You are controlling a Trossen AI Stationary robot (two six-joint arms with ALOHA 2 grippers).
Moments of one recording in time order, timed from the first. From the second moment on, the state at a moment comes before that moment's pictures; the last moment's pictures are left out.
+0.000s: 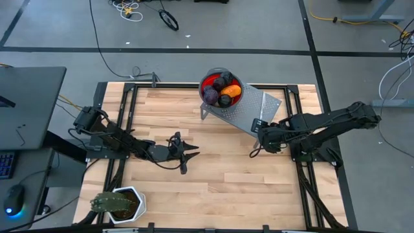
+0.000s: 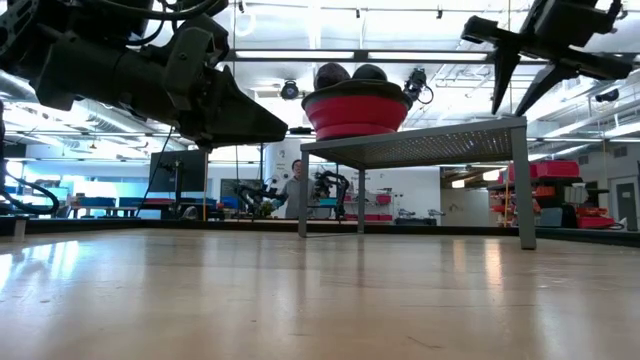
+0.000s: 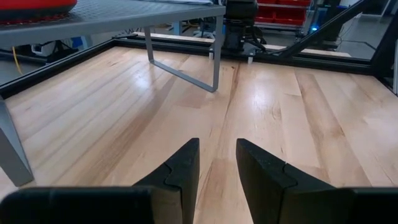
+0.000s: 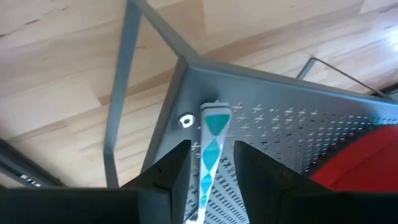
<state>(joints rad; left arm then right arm) -0.32 1.62 0.44 0.95 -0.56 -0.20 0.20 1.17 1.02 -1.17 0.49 -1.22</state>
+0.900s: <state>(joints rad) -0.32 1.62 0.44 0.94 -0.56 -0.20 0.14 1.13 1.03 -0.93 0.63 -0.93</state>
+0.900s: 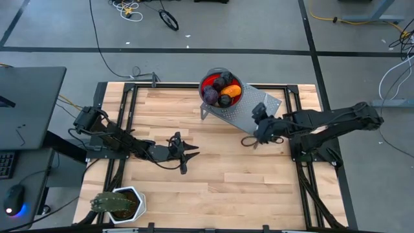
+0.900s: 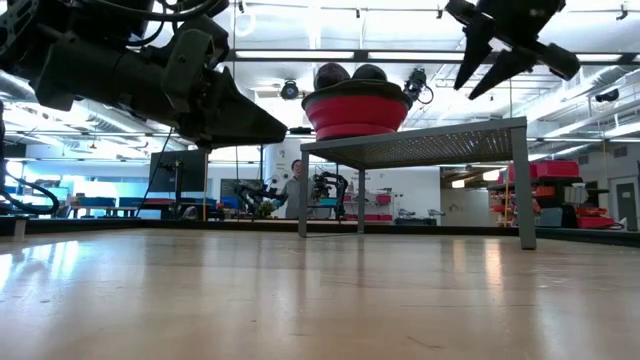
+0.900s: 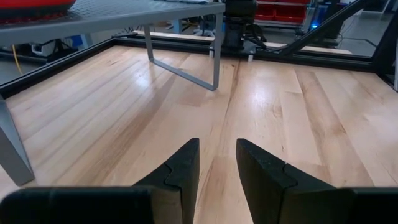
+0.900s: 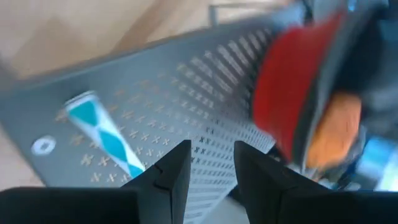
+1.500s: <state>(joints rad) -0.33 1.62 0.44 0.93 -0.56 -0.20 0.11 0.95 1.03 -1.03 0.49 0.22</state>
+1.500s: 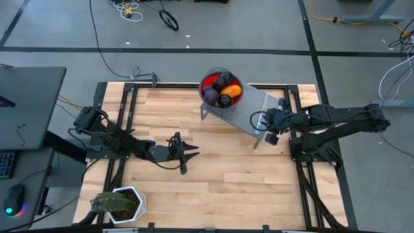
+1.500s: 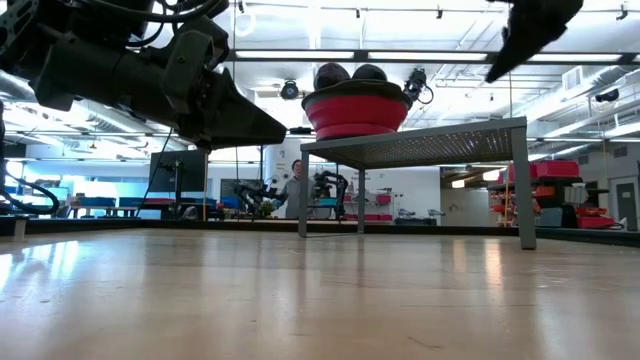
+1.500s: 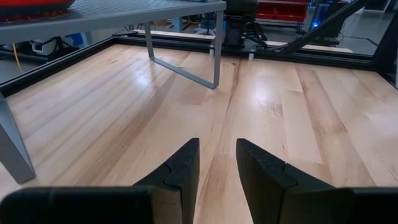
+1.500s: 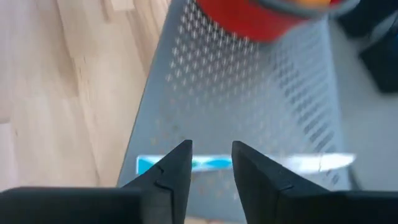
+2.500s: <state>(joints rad) -0.33 1.62 0.44 0.94 -0.56 -0.20 -0.21 0.94 0.84 -0.91 0.20 0.08</state>
